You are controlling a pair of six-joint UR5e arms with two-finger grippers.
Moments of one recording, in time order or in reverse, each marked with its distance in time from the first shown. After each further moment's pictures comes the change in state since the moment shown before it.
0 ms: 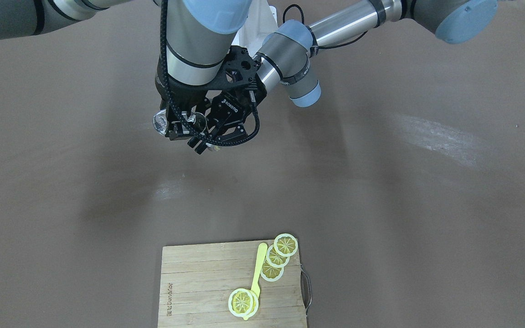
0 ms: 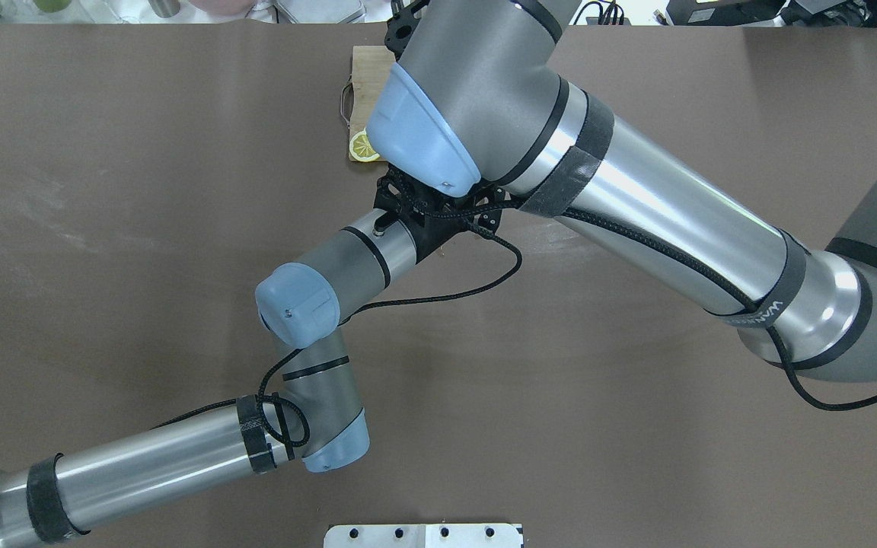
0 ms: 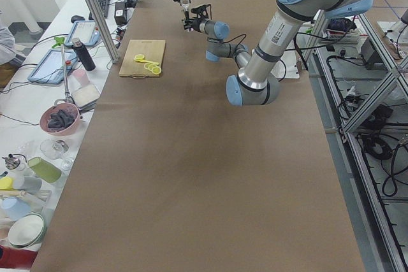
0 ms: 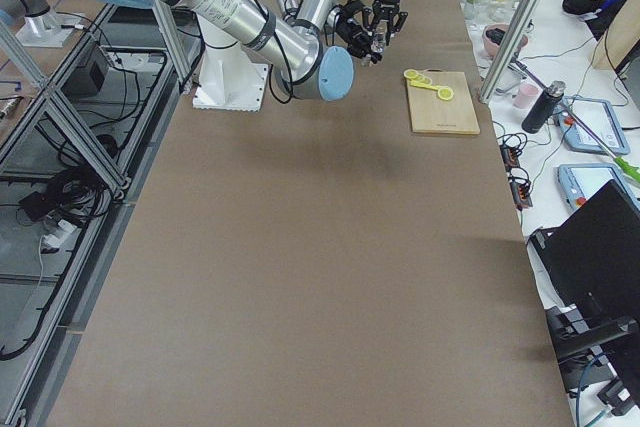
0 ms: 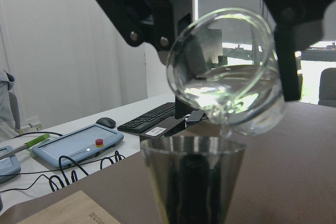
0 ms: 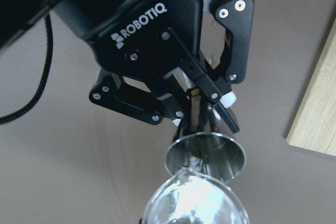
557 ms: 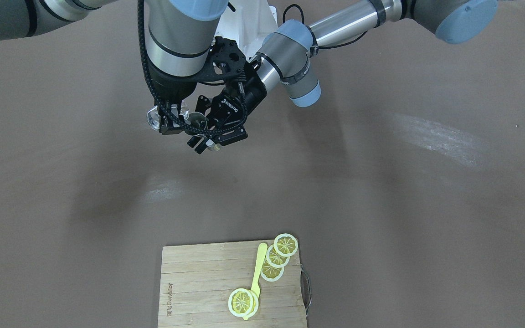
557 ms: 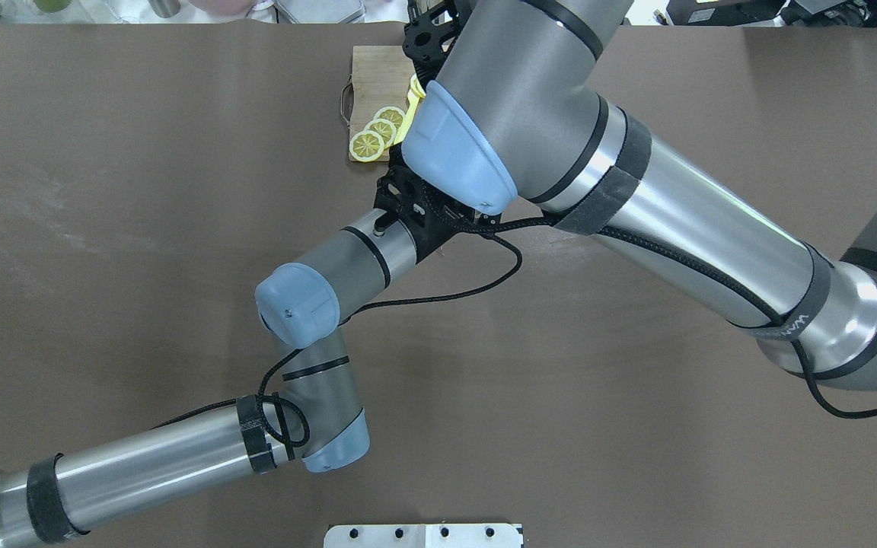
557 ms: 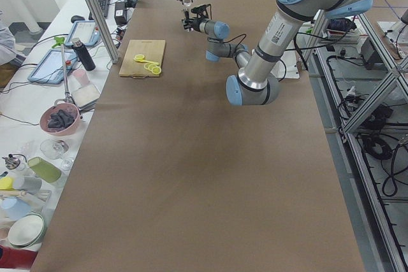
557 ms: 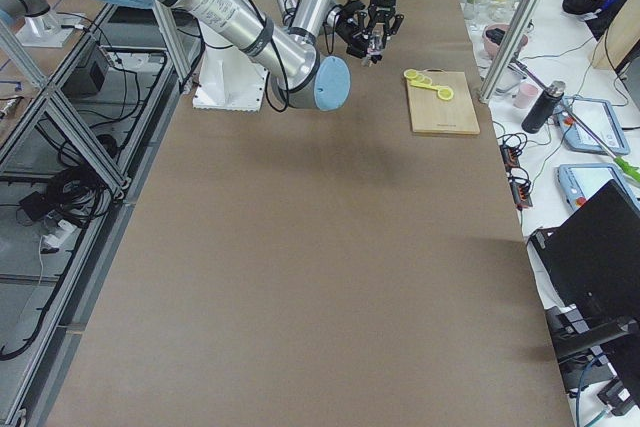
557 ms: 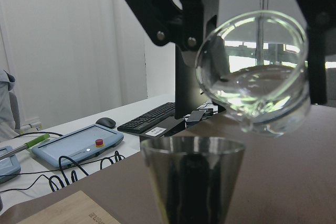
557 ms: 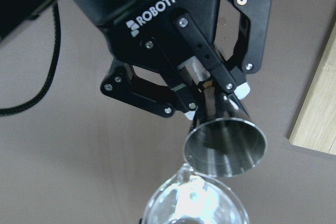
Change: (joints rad) left arm 0.000 0.000 -0.001 0.000 0.000 0.000; right arm 0.004 -0.045 0.072 0.007 0.016 0.011
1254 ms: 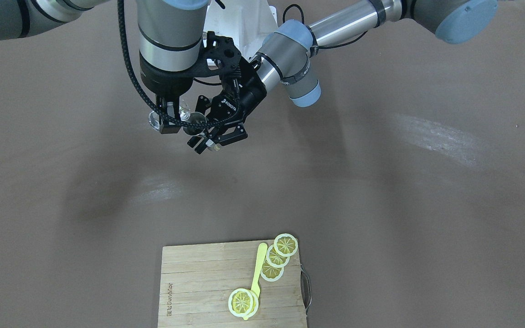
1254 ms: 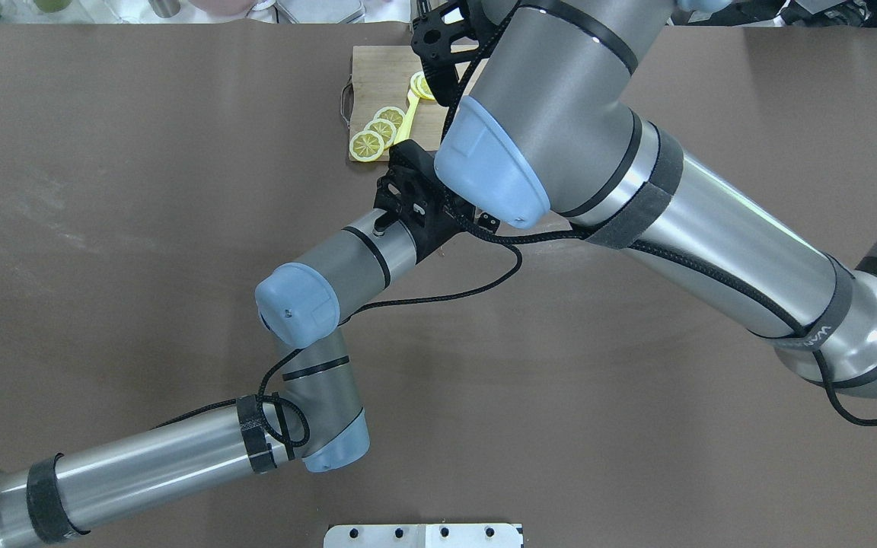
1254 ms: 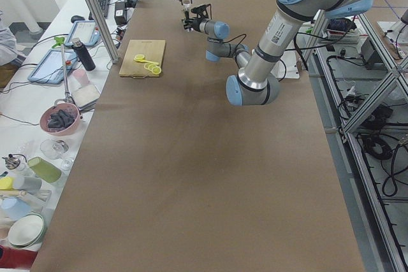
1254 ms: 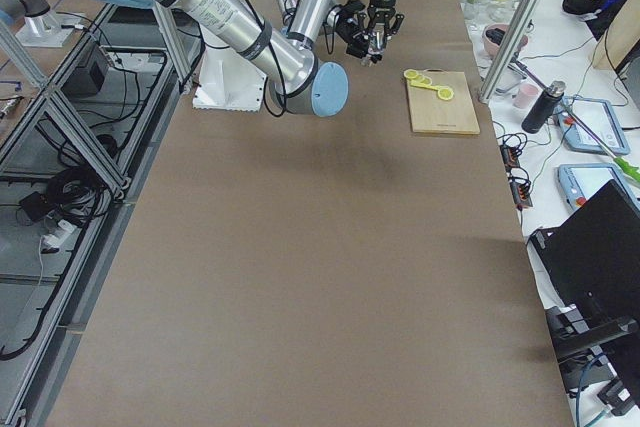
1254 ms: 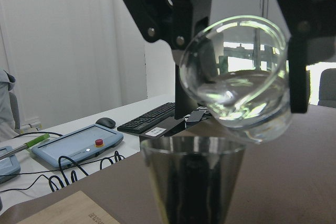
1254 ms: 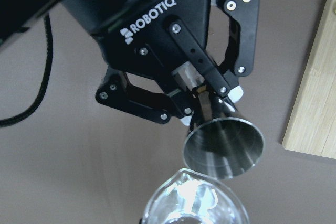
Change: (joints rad) left arm 0.000 0.000 0.000 -0.001 -0.001 -0.001; right arm 0.003 -0.052 0.073 0.045 0.022 0.060
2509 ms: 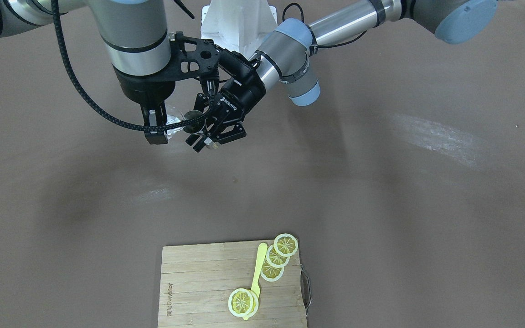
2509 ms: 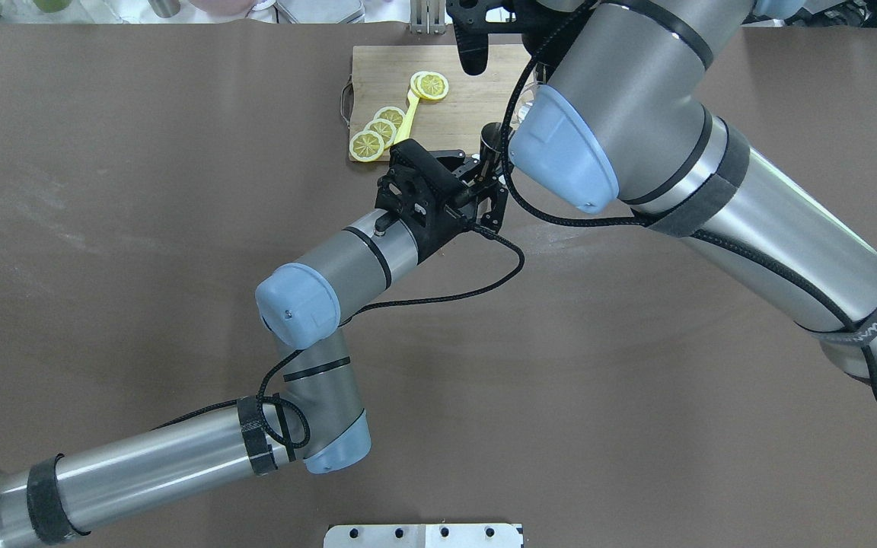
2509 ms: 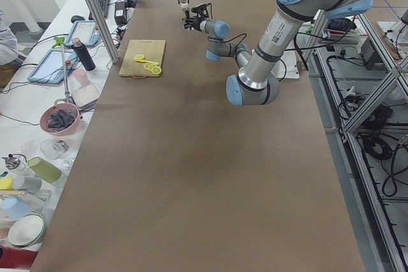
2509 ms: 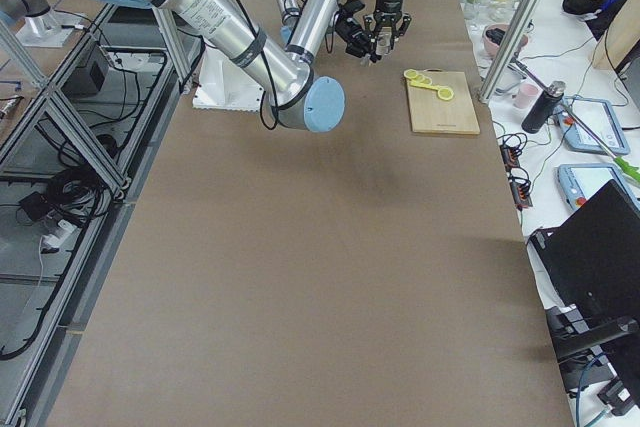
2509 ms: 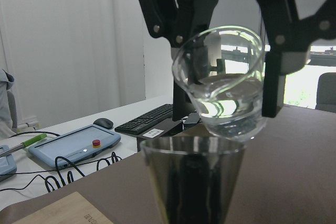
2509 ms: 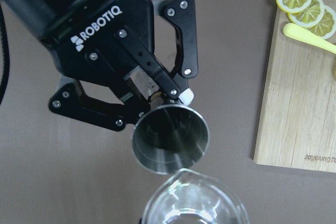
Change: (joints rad) left arm 0.002 -0.002 -0.006 0.001 -0.001 -0.009; right arm 0.059 -0.086 0.045 0.189 0.090 0.077
